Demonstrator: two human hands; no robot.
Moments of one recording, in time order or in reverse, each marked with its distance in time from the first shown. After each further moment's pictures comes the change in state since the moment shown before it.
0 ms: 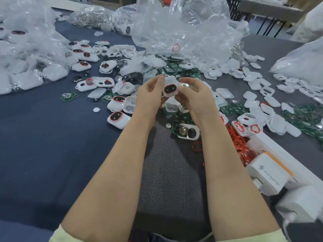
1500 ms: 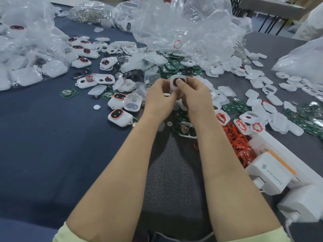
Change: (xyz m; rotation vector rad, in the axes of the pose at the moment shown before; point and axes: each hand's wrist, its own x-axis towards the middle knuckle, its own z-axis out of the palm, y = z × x) left_hand -0.005 -0.006 0.006 0.505 -0.065 0.131; right_hand 0.008 0.013 0.011 -0.043 0.093 -0.031
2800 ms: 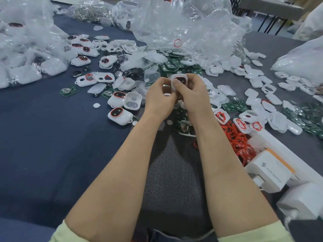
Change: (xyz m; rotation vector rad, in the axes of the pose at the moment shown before) left_hand -0.002 -0.006 0.002 -0.055 0.012 0.010; right_hand -0.006 0.001 0.002 -0.138 -0.012 -0.118
